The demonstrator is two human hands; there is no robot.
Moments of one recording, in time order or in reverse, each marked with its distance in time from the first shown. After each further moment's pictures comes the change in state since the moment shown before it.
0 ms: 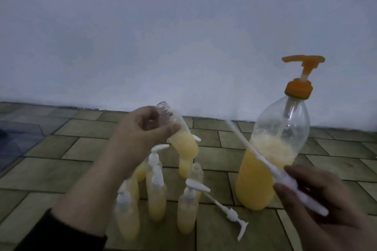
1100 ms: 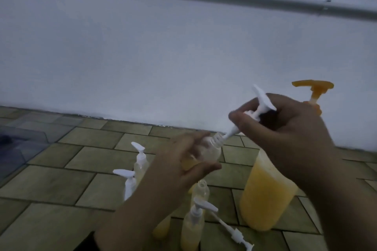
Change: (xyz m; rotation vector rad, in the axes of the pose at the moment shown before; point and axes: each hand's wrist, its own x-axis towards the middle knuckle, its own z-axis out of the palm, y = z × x) left_hand -0.016 -0.001 0.031 0.327 -0.057 0.340; right_hand 0.113 -0.085 0.036 0.177 -0.396 0.017
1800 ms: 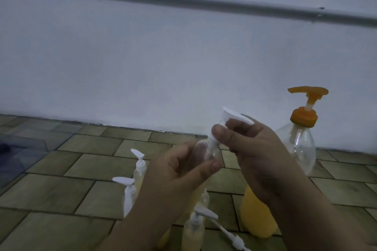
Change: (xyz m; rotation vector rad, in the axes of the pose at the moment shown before) left_hand -0.007 0.031 -0.003 -0.488 0.111 -0.173; right_hand 0.002 0.016 0.030 0.760 -0.091 0.354
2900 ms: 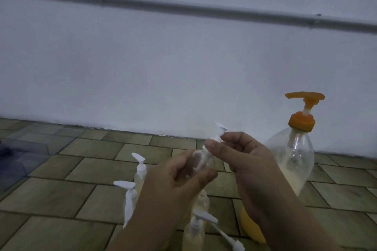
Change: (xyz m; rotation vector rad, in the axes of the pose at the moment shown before) left_hand -0.005 -0.008 -0.002 0.097 0.031 -0.028; right_hand -0.012 0.008 0.008 0.028 0.167 0.118
